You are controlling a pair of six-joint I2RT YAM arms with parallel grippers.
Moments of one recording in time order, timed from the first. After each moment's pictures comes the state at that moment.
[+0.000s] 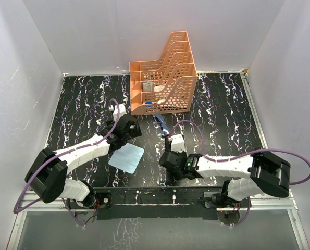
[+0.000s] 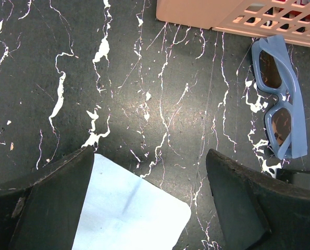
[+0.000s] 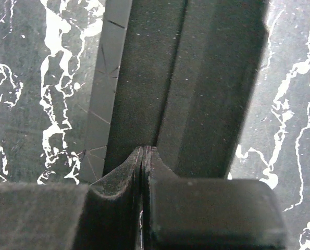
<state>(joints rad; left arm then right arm) -0.70 1.37 0.77 -0.21 -0.53 -0.69 1.17 1.35 0.64 -0.40 0.62 0.81</state>
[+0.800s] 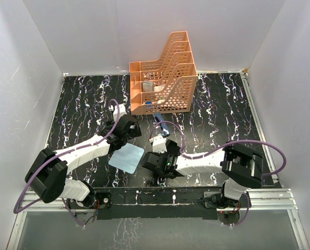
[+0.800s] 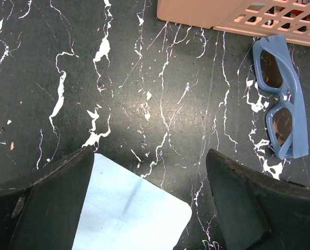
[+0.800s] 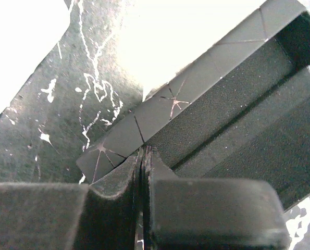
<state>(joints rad) -0.70 1.37 0.77 -0.21 -0.53 -0.69 1.25 1.62 0.85 -0.35 0.58 0.80</state>
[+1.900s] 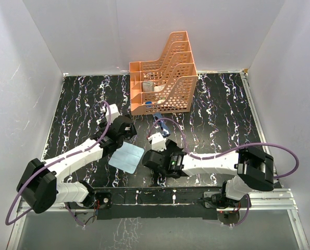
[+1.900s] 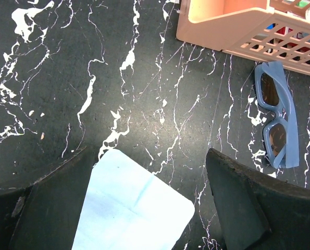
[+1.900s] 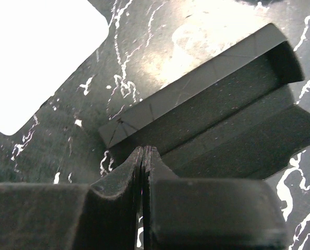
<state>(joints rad) -0.70 1.25 0.75 -0.28 -0.61 -0.75 1.26 1.53 0.89 -0.40 0.59 0.73</state>
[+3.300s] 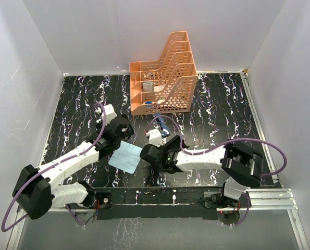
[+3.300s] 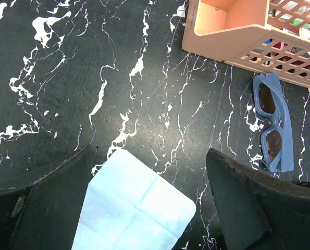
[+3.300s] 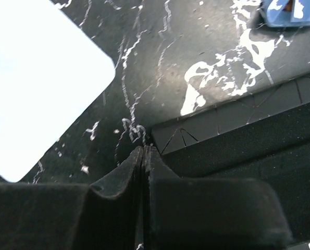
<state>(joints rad) -0.70 1.17 0.74 -0.32 -0.65 -0.76 1.21 1.64 0.89 -0.20 0.54 0.68</state>
